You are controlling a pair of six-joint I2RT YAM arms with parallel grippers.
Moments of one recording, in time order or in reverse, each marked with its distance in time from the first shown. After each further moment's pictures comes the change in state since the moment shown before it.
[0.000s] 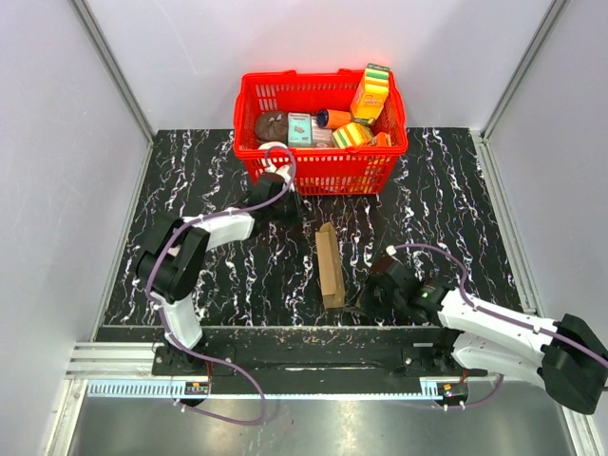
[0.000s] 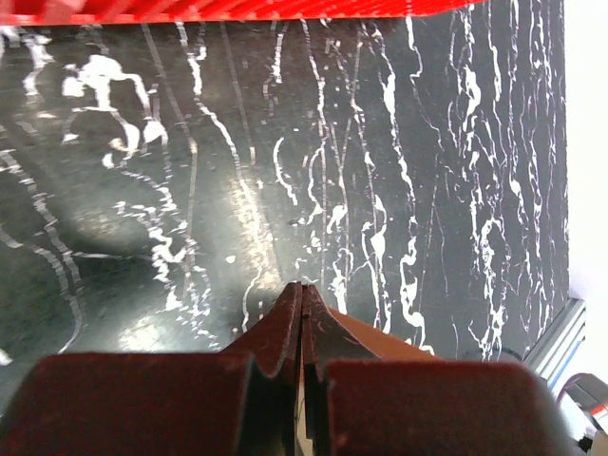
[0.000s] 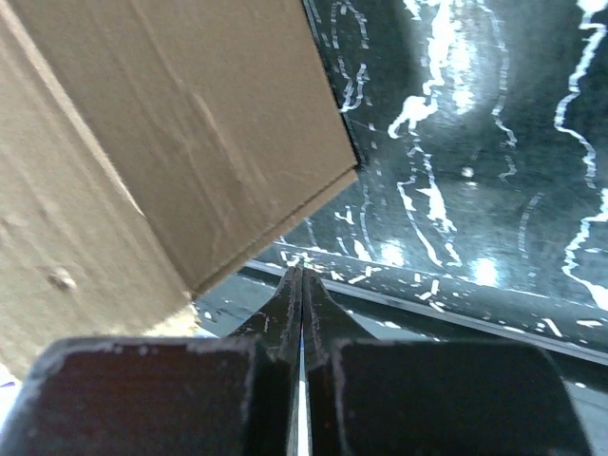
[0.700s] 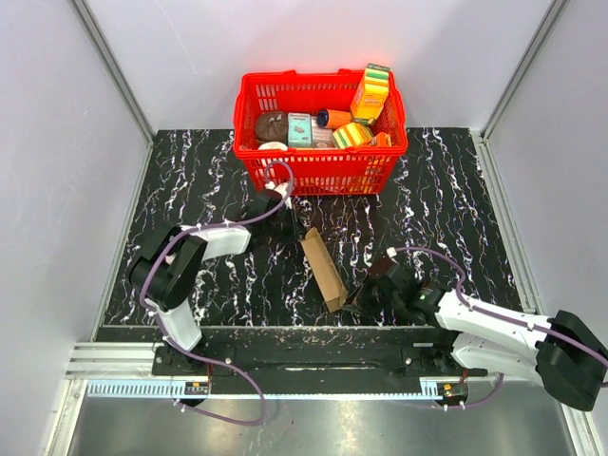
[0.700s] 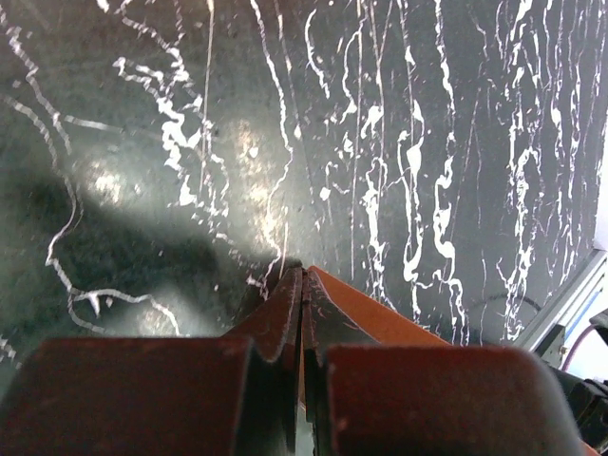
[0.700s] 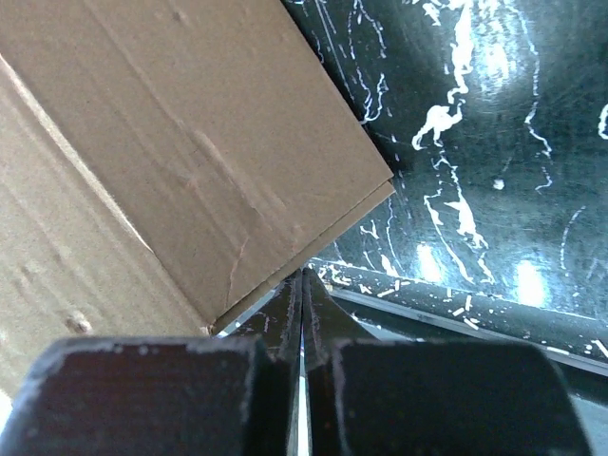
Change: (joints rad) left arm -0.039 -0.027 -0.126 0.037 0.024 0.000; right arm 0.011 0.042 -0.037 0.145 0.006 0.106
